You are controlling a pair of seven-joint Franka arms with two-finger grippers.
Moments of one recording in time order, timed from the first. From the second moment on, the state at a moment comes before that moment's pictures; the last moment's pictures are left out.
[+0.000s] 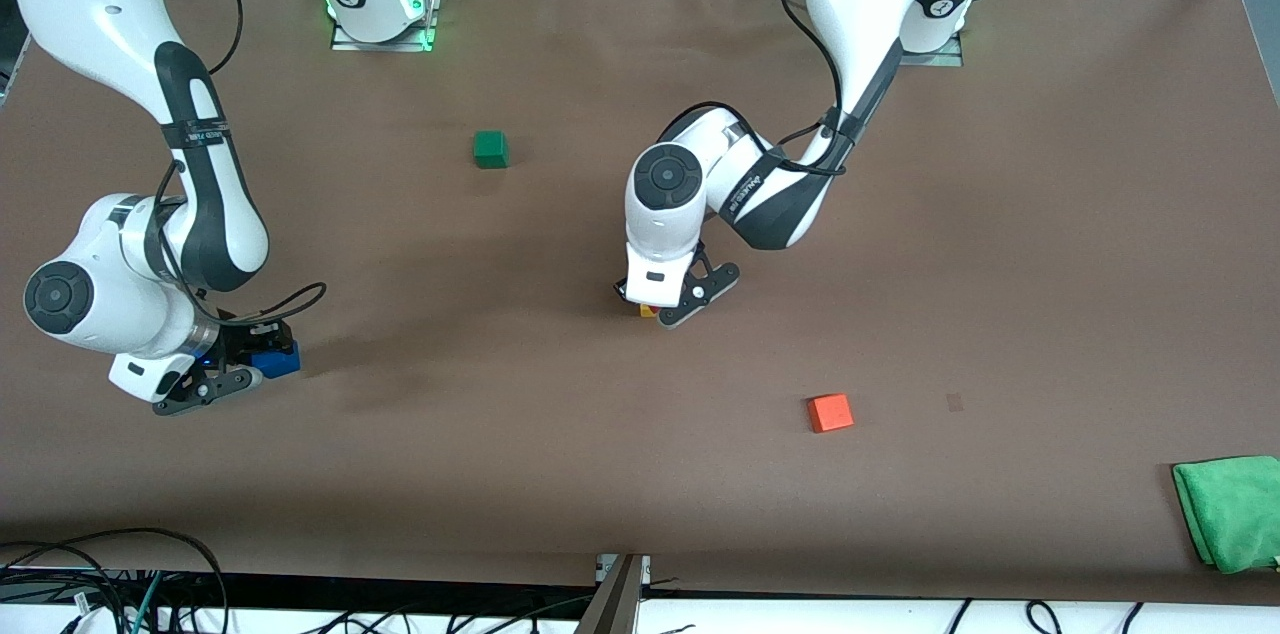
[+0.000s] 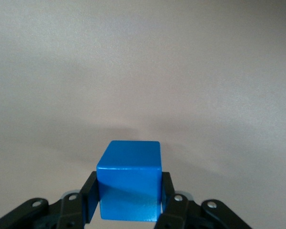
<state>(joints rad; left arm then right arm) -0.61 0.84 -0.14 -1.22 0.10 2.08 -1.41 0.02 0.66 -0.08 -1.57 0.06 2.20 -0.43</state>
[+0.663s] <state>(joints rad) -0.62 0.87 -0.13 -1.22 0.12 2.08 -1.41 0.02 0.63 -0.08 -1.54 0.06 2.16 -0.38</state>
